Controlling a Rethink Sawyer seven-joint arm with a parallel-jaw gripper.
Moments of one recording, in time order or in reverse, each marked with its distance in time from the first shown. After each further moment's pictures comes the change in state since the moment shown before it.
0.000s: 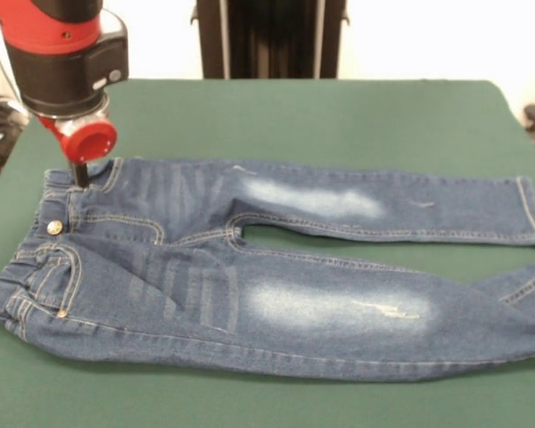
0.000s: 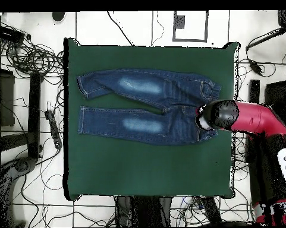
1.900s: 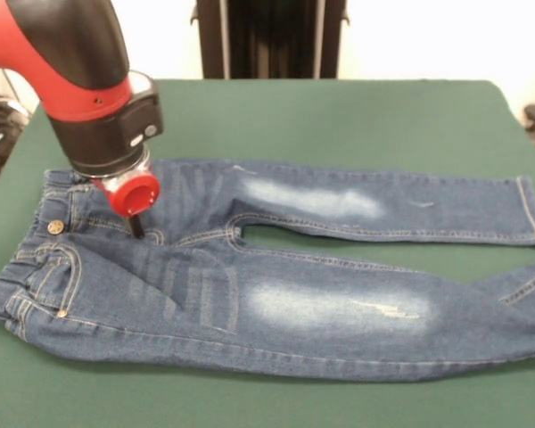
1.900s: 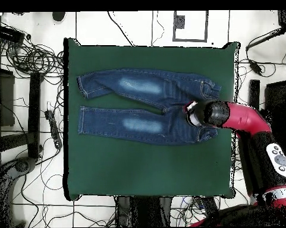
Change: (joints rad) arm -0.092 0.138 0.146 -0.005 0.008 -0.063 -0.001
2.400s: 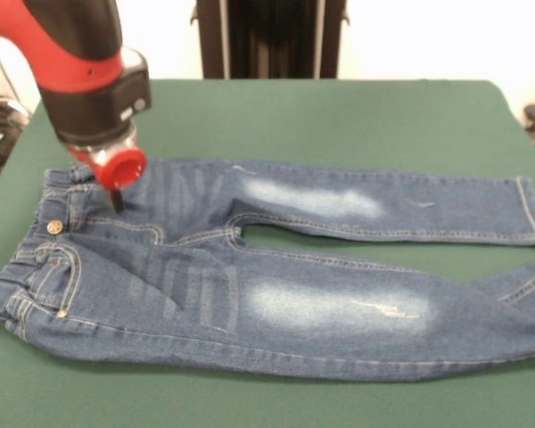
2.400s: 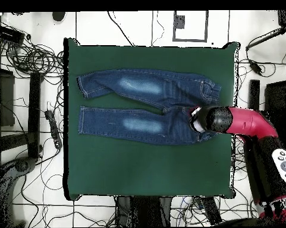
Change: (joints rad) arm -0.008 -0.088 -0.014 0.075 -0.089 0.000 0.000
